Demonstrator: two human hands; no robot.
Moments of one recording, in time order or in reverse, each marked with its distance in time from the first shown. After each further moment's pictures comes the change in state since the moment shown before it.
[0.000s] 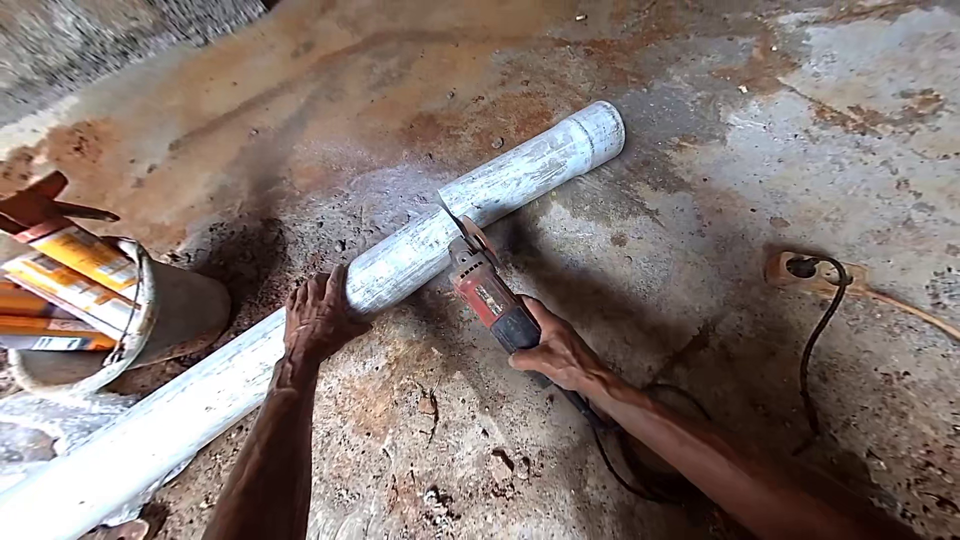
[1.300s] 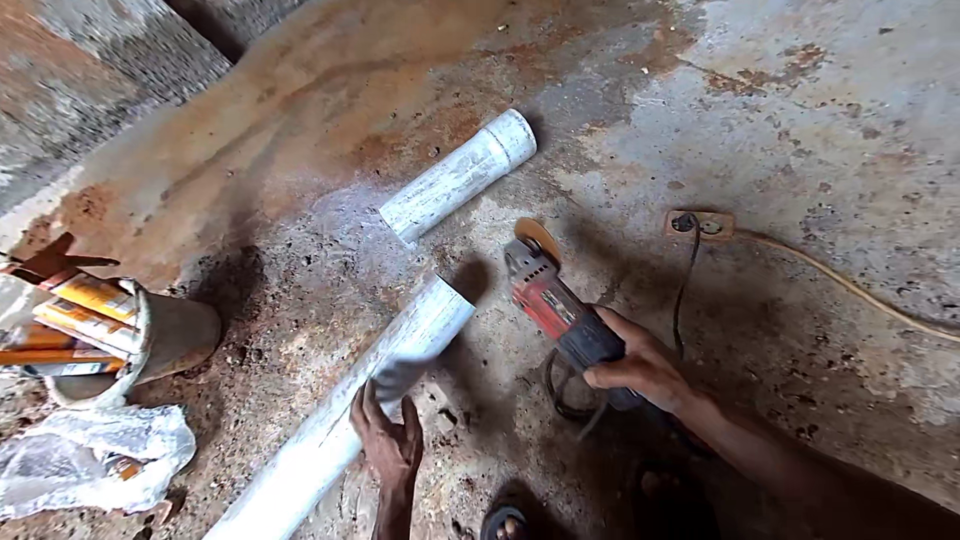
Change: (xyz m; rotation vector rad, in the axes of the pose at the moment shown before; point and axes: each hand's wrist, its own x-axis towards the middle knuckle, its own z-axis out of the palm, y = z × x) left_hand -0.251 0.209 0.044 -0.563 0.473 -0.098; right_hand -0.195 0.071 -0.144 0.293 0.121 -0.064
